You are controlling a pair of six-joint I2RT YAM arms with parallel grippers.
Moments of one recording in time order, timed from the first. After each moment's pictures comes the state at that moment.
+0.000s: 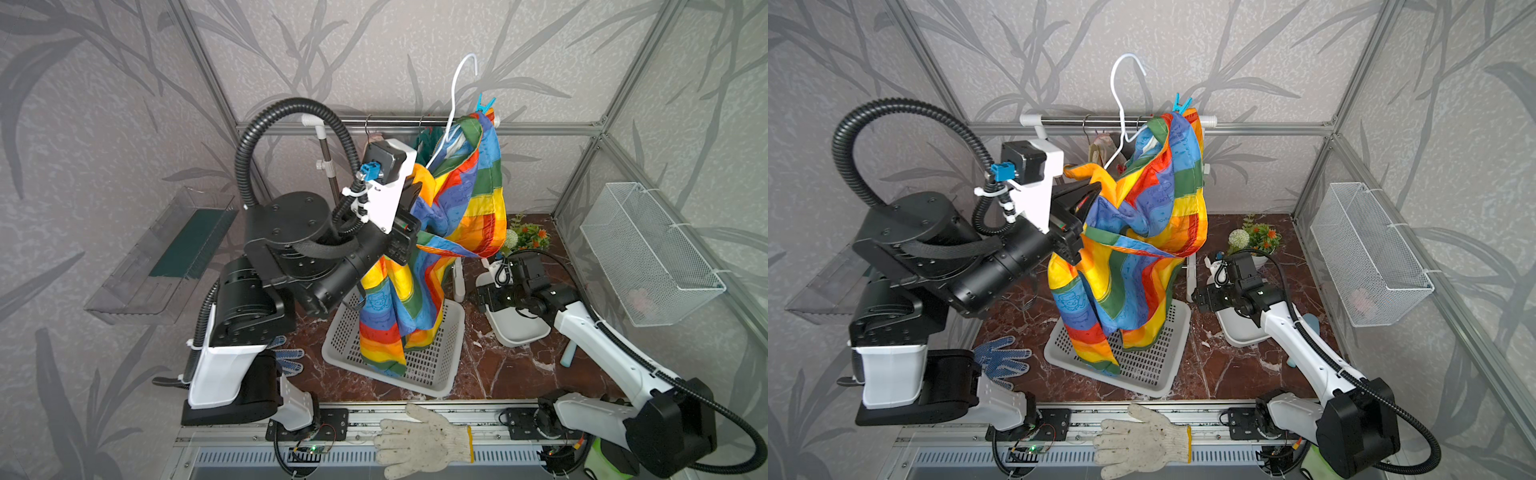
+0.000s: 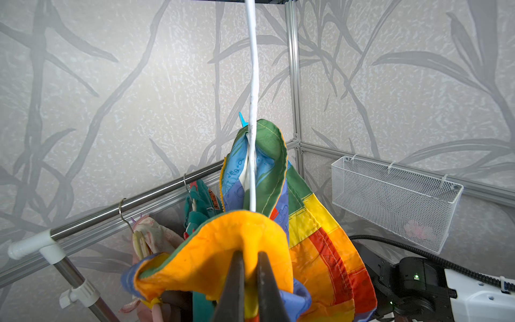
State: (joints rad) left arm -1.27 1.48 2.48 -0.93 -0.66 0.19; right arm 0.35 1.19 0.89 -0.59 -0.25 0.10
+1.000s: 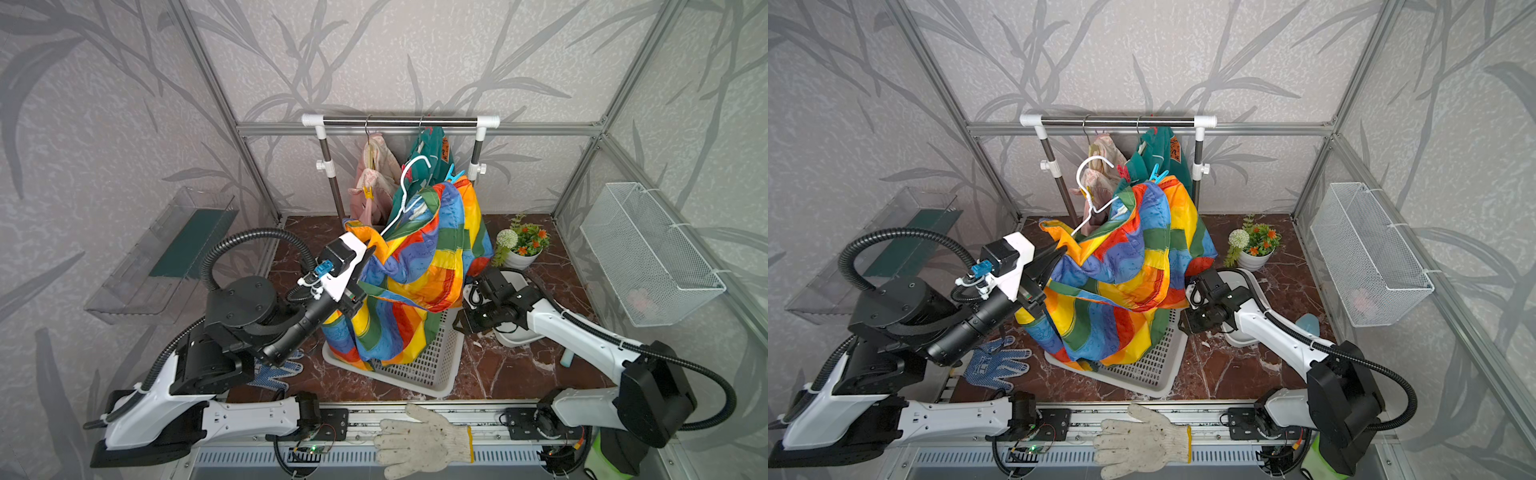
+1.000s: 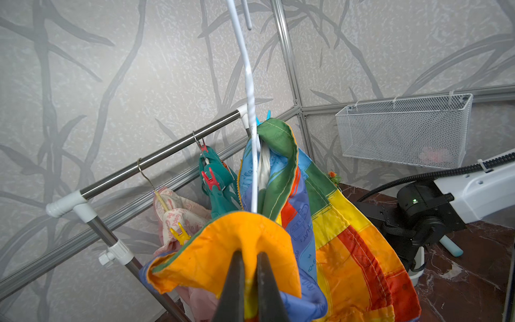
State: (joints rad) left arm -1.25 0.90 1.56 -0.62 -0.60 0.34; right arm 0.56 1.35 0.87 -0.66 -0.29 0.28
